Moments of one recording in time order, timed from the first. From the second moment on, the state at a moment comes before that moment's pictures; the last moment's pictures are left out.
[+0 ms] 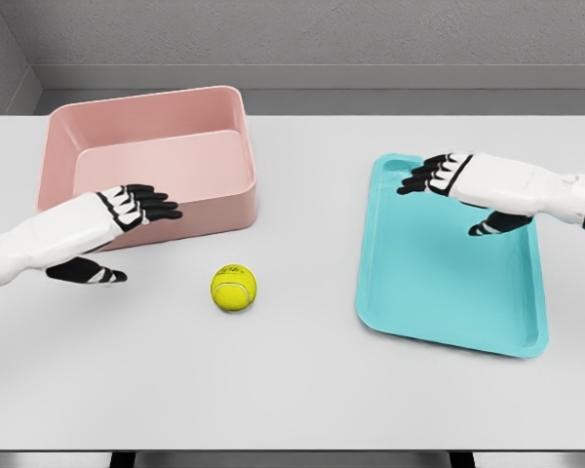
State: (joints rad) left arm -0.23 1.01 -0.45 -1.72 -0.28 -0.61 -0.11; right arm -0.76 -1.04 0.94 -1.51 0.25 -0.61 0.22
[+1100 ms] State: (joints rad) left arm -0.49 0.90 -0.75 -1.71 -0.37 -0.61 -0.18; right arm -0.68 -1.10 0.82 -1.59 0.16 -0.61 0.28
